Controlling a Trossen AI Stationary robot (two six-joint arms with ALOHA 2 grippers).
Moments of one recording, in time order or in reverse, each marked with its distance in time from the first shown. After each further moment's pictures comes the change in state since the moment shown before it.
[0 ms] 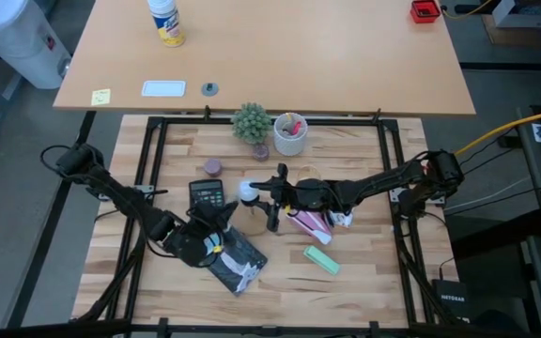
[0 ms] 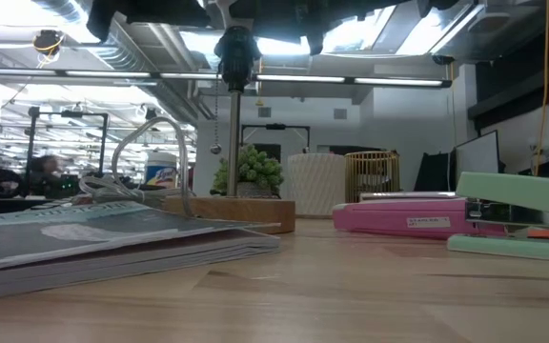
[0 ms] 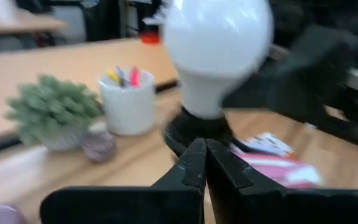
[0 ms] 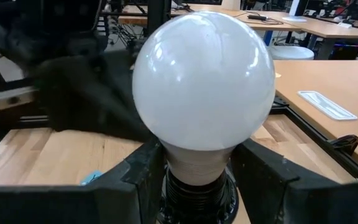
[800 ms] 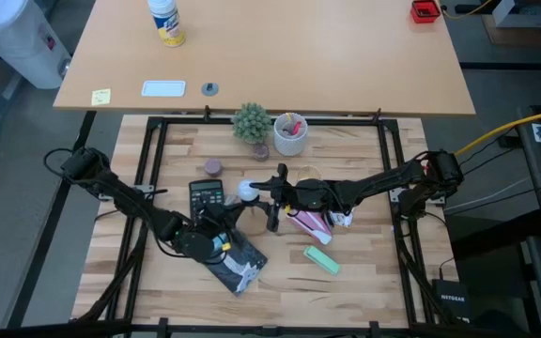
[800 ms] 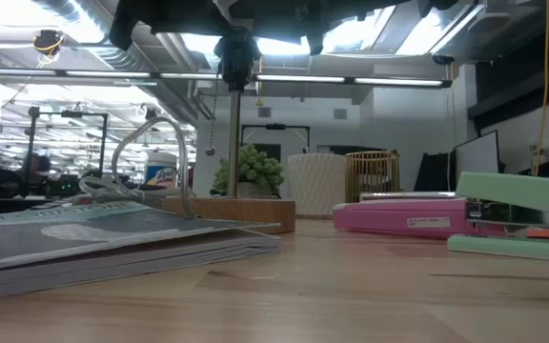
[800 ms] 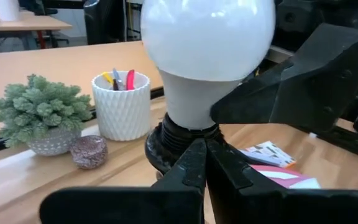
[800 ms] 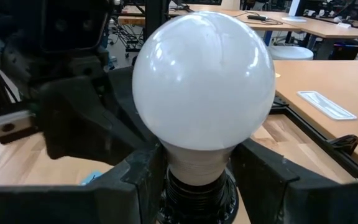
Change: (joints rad) left arm 0.053 0.068 0.001 0.186 0.035 0.093; right arm 0.001 0.001 0.000 0.002 0.002 0.000
